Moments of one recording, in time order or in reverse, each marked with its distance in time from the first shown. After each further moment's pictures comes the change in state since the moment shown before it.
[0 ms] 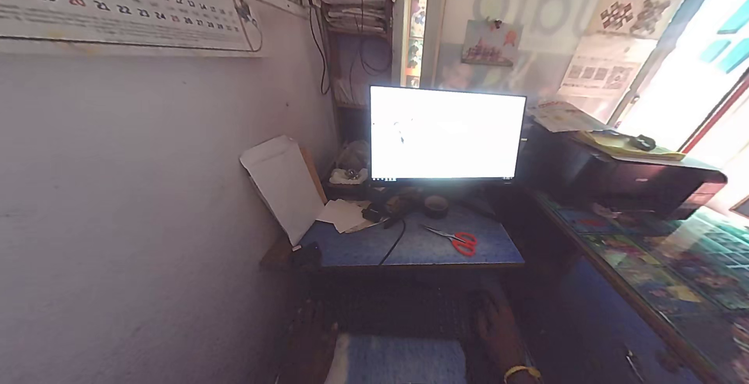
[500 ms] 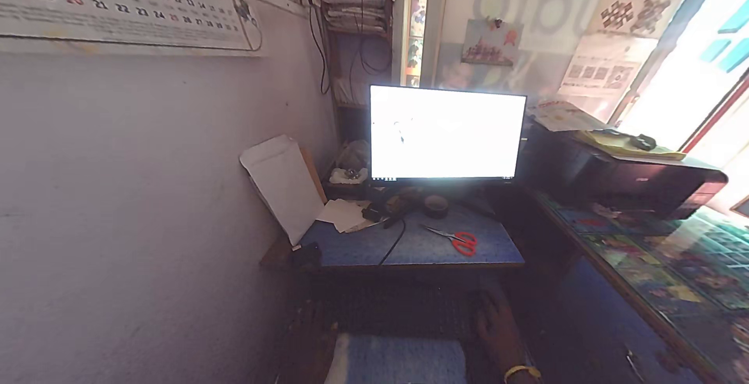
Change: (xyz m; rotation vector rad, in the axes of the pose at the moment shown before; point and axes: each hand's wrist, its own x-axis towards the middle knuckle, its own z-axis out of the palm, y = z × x) left_hand -0.001 -0.002 0.002 0.002 0.017 0.009; right_hand -0.001 0.000 0.002 0.027 0.024 -0.004
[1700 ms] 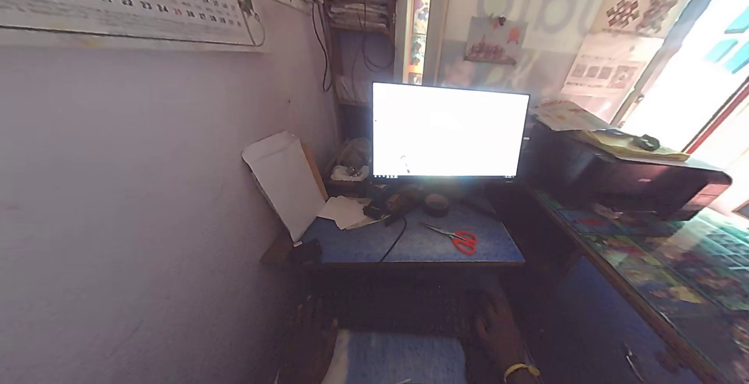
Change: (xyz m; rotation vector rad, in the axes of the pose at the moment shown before) left_hand -0.002 -0.002 0.003 0.009 0.036 0.020; right_hand -0.001 0.004 0.002 -0.035 0.012 -0.097
